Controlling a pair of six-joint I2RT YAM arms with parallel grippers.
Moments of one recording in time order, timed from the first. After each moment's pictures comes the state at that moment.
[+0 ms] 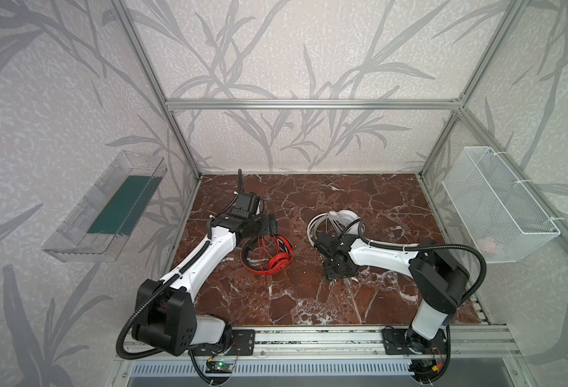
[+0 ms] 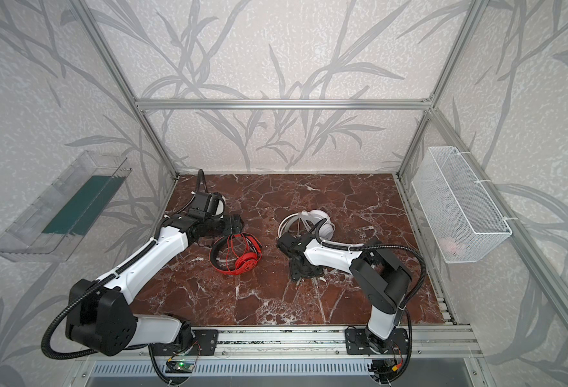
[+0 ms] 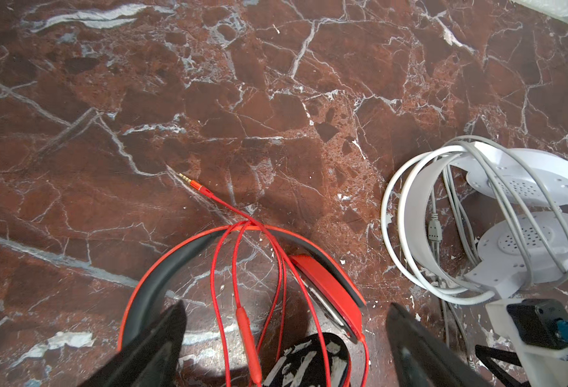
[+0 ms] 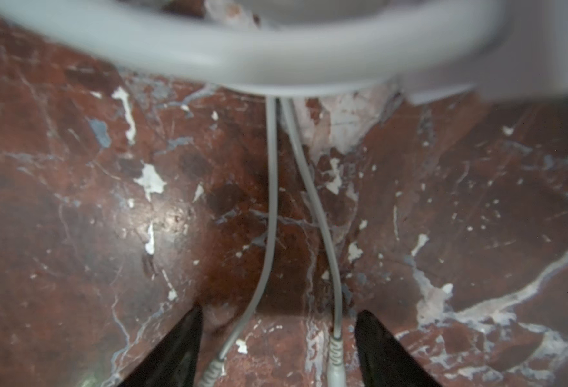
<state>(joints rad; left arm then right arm) -0.28 1.36 1.05 -0.62 0.05 -0.43 0.86 1.77 1.06 -0.80 0.12 0.71</state>
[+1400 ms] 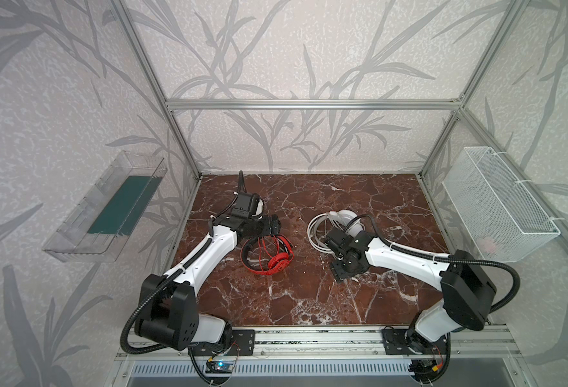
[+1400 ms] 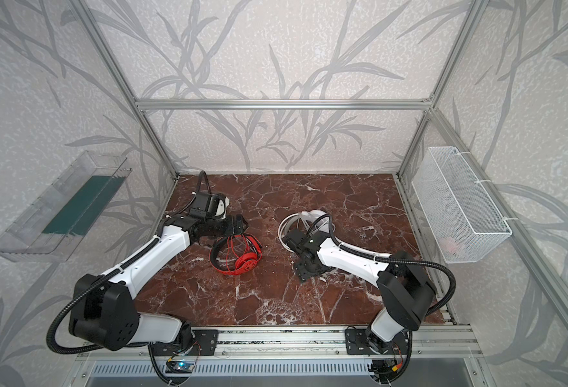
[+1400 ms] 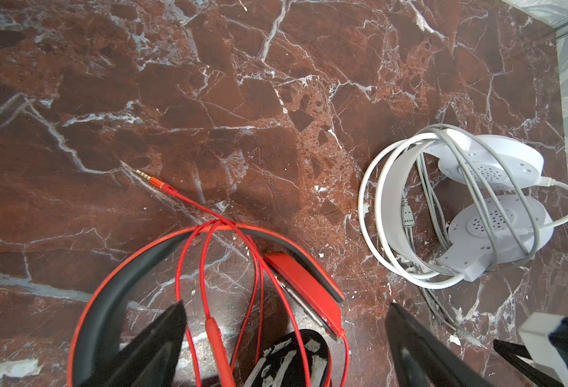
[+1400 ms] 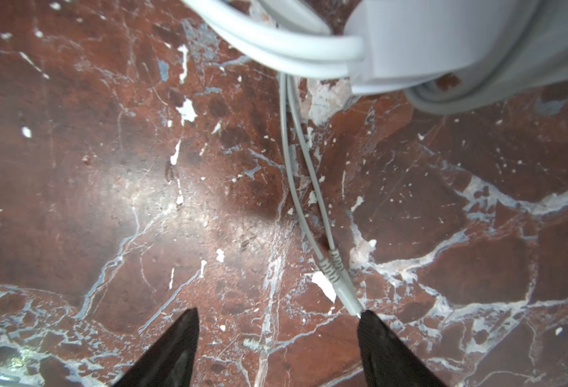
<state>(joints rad) -0.27 1.40 1.04 -0.58 0.18 -0.42 0.81 1.61 1.05 -0.91 0.11 0.44</state>
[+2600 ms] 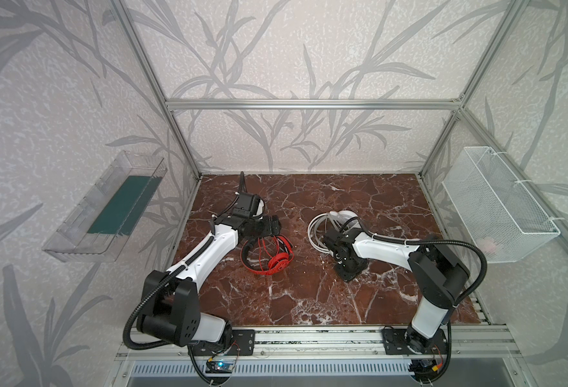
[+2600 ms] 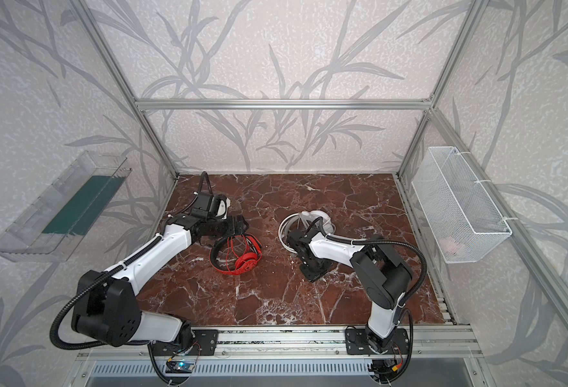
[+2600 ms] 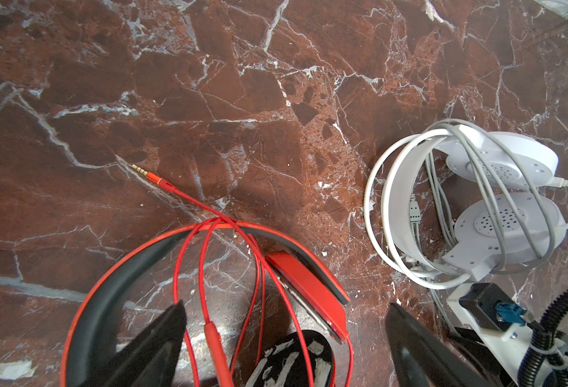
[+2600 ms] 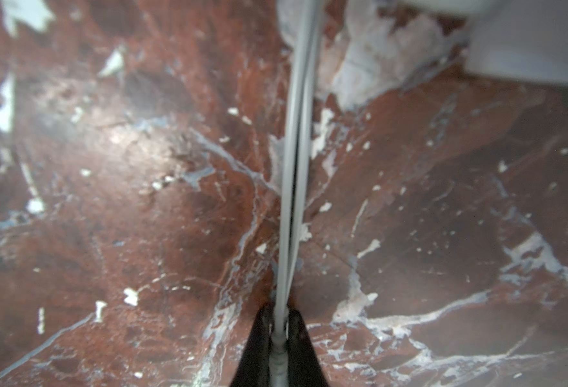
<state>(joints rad) -0.27 1.42 1.04 -0.58 0.18 -0.42 0.78 1.79 1.08 -0.94 0.10 0.17</state>
